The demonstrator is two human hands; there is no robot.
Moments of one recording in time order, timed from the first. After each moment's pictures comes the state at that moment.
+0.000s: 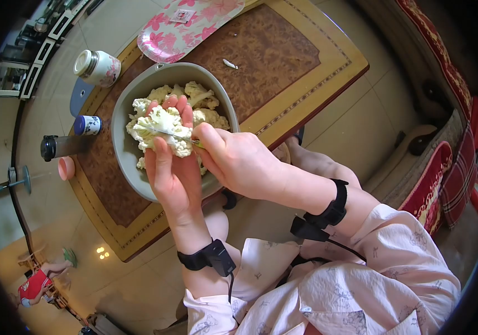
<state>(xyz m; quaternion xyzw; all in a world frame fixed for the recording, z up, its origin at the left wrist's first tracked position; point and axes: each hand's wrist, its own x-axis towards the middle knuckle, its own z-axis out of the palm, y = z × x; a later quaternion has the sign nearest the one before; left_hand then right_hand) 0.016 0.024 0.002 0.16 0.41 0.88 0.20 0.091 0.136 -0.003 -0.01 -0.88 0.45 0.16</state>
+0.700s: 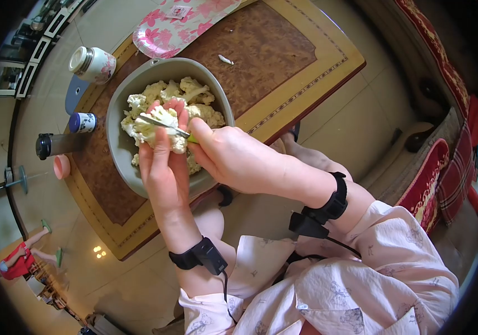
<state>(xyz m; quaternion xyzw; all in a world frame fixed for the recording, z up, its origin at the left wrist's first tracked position) 0.013 0.016 0.002 0.10 0.48 0.84 0.23 0.089 0.140 0.007 -0.01 -0.86 0.51 0.06</state>
